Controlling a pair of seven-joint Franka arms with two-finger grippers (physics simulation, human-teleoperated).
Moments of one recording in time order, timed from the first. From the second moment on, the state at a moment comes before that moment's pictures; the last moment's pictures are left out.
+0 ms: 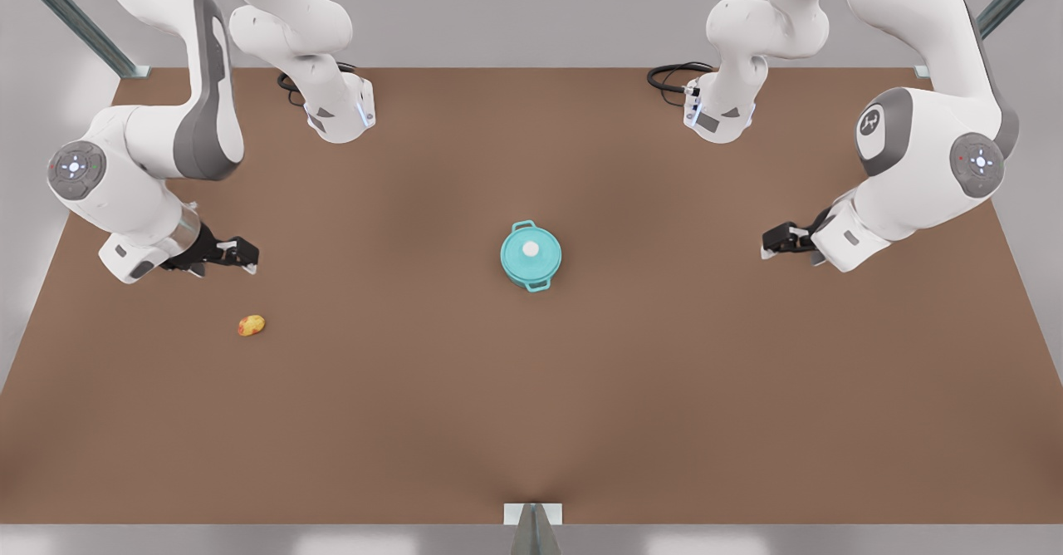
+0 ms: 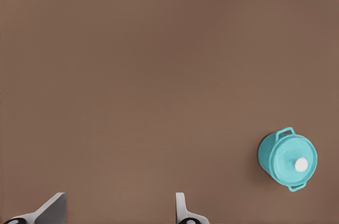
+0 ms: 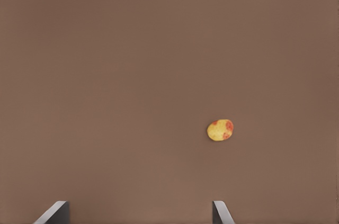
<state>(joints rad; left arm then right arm) -0.18 0.12 0.10 -1.60 -0.18 1.66 0.02 0.06 0.07 -0.07 -1.78 0.01 1.85 -0.08</state>
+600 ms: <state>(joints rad) -0.71 0.64 -0.17 -1.44 0.08 1.96 -0.50 -0.02 0.24 -0.08 -1.87 0.01 2.06 0.34</state>
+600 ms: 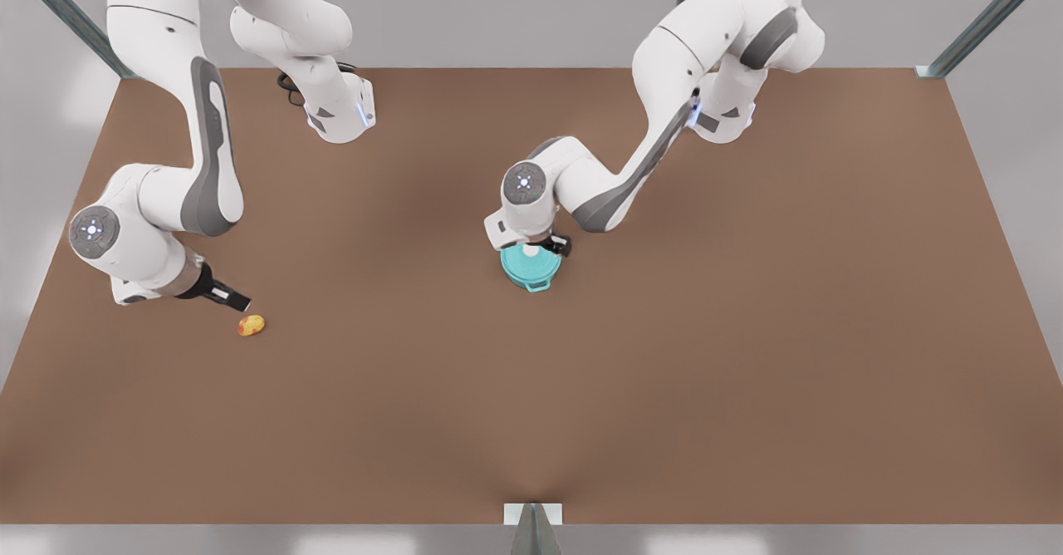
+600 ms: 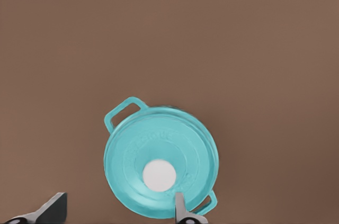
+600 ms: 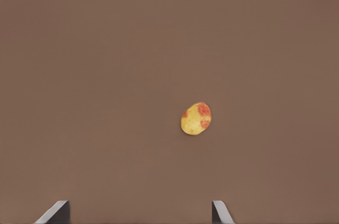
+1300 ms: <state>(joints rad) -0.80 0.68 -0.17 -1.56 0.28 2.27 -1.09 -0.10 0.50 -0.09 -1.99 -0.01 2.47 0.60</state>
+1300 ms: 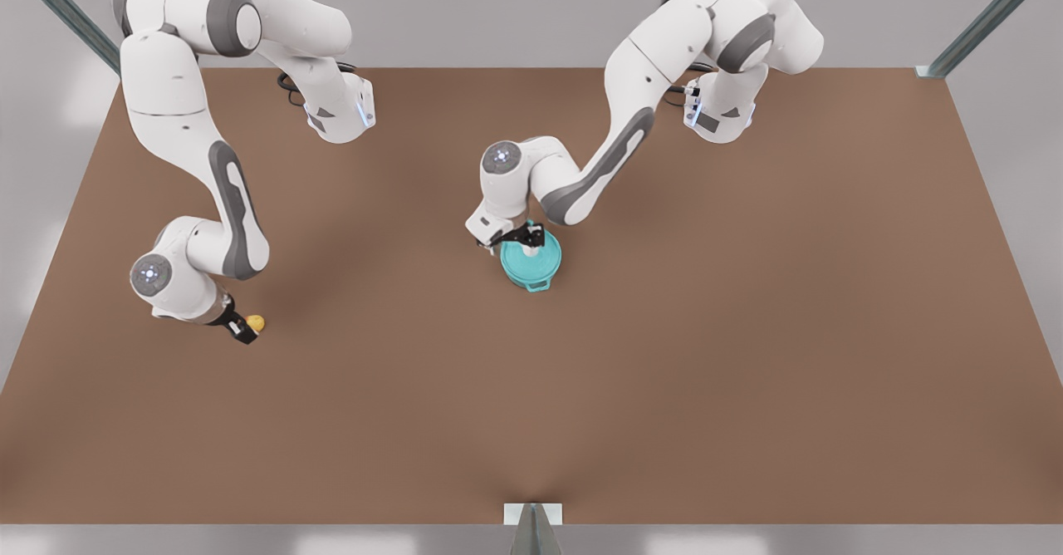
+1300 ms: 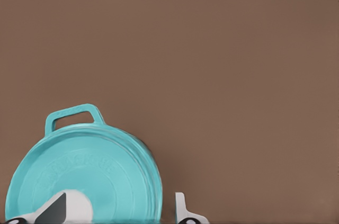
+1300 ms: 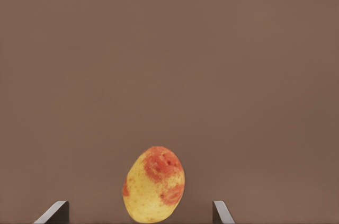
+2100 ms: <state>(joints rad) -0.76 0.60 -0.16 -1.73 0.34 2.29 -1.23 -0.18 0.57 -0.01 -2.00 -0.08 2.53 0.65</state>
